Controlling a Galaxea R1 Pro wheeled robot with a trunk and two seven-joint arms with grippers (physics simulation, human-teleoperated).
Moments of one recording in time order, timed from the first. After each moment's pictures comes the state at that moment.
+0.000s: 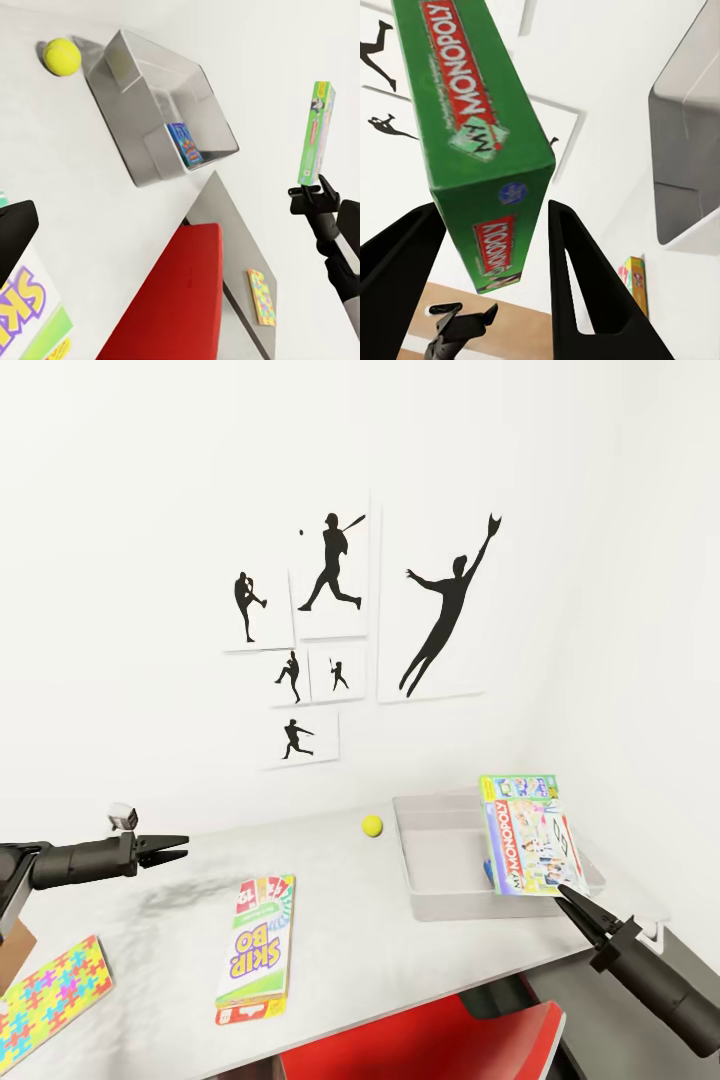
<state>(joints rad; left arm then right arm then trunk) -0.71 0.50 0.19 -0.83 0.05 0.95 -1.57 -0.13 -0.09 -0.66 -1.40 -0.83 1.02 0.84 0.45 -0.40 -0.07</state>
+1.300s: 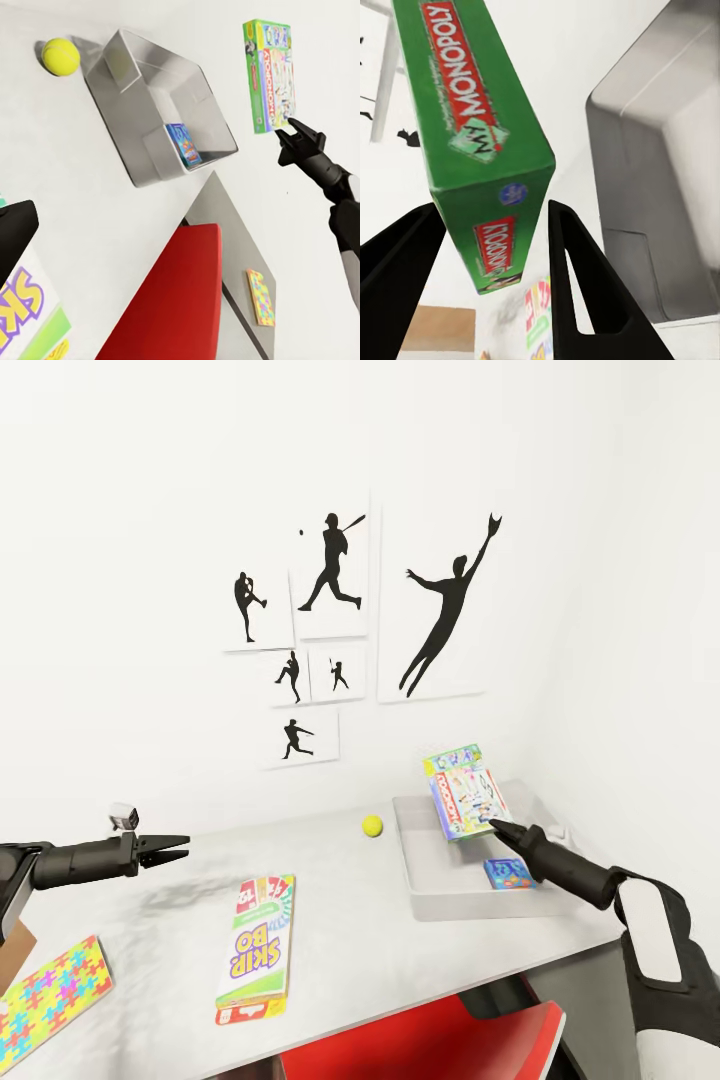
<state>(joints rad) -0.71 0.50 0.19 -0.83 0.05 0.95 -1.57 -0.49 -0.08 -0.44 -1.32 -0.85 1.04 0.23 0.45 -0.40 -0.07</state>
